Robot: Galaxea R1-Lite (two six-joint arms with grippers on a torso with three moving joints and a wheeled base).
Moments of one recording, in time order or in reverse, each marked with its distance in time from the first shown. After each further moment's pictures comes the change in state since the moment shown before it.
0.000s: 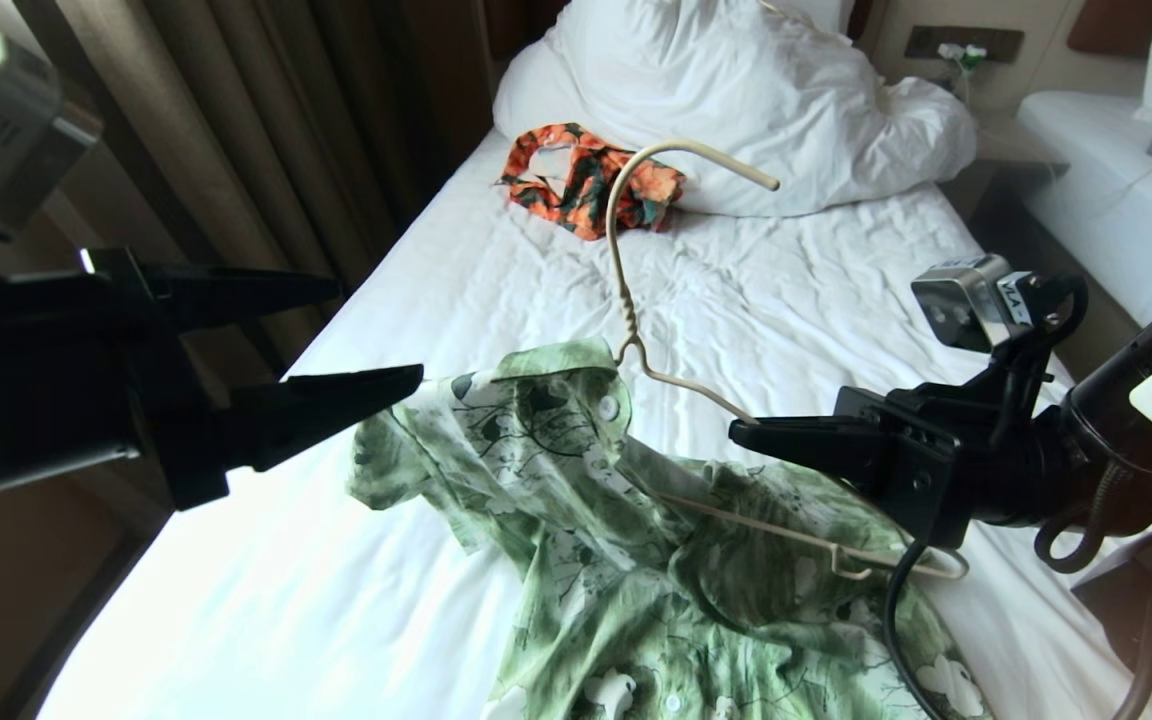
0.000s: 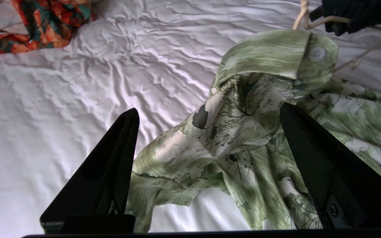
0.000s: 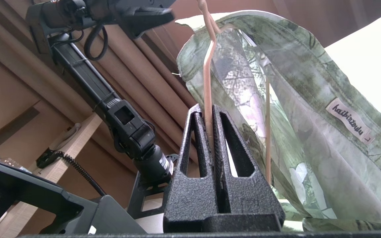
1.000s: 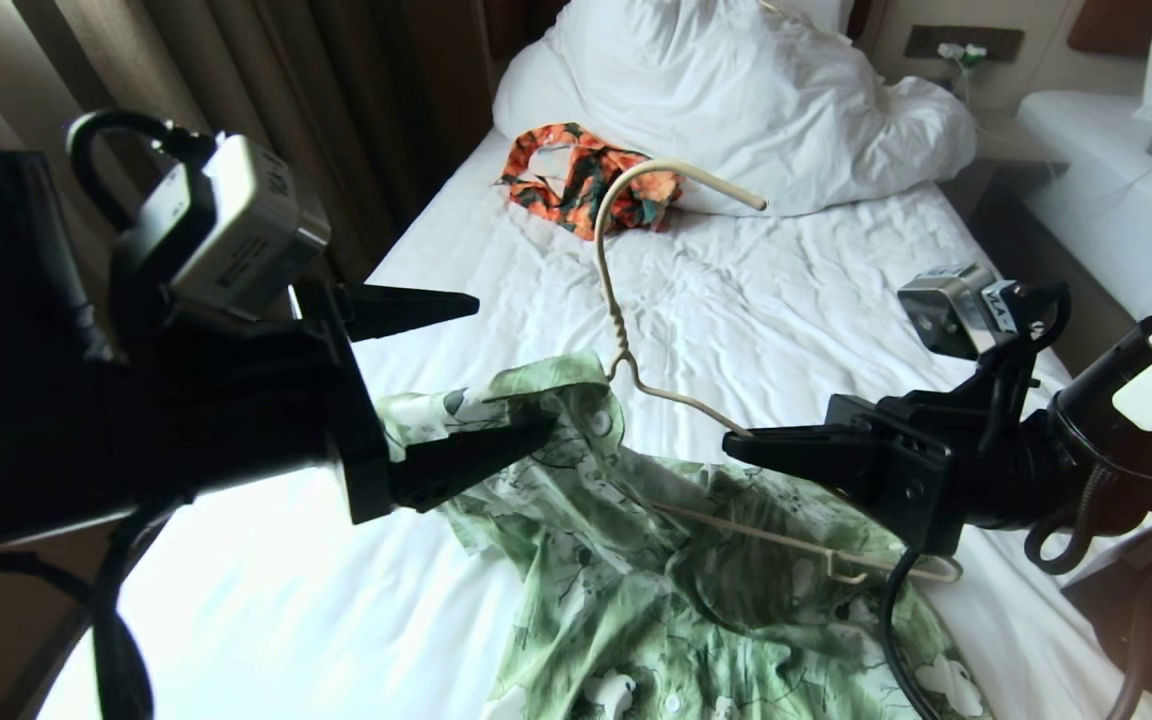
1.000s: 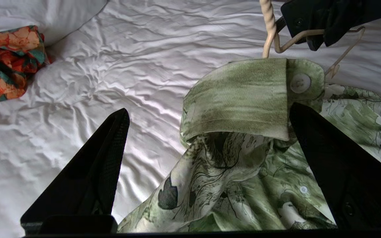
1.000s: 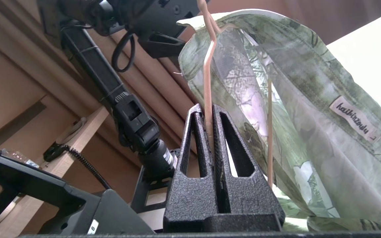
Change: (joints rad) left arm -0.039 0.178 0.088 -0.287 -0.161 0.095; right arm 0.006 0.016 -0.003 0.000 0.028 0.000
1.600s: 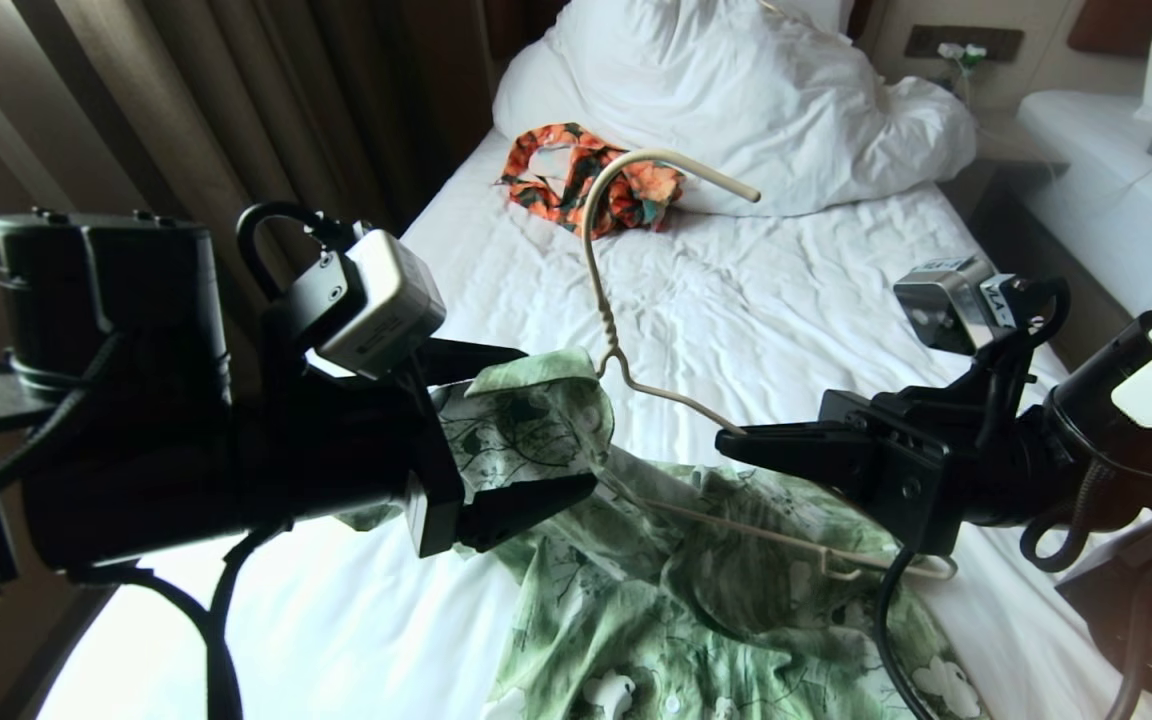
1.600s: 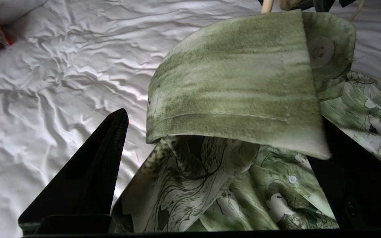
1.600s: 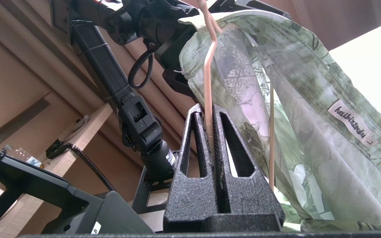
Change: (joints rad) left arm -0.029 0.093 0.024 -0.021 -0.004 -0.003; right arm 0.015 0.000 -0.017 0.000 0.003 0.000
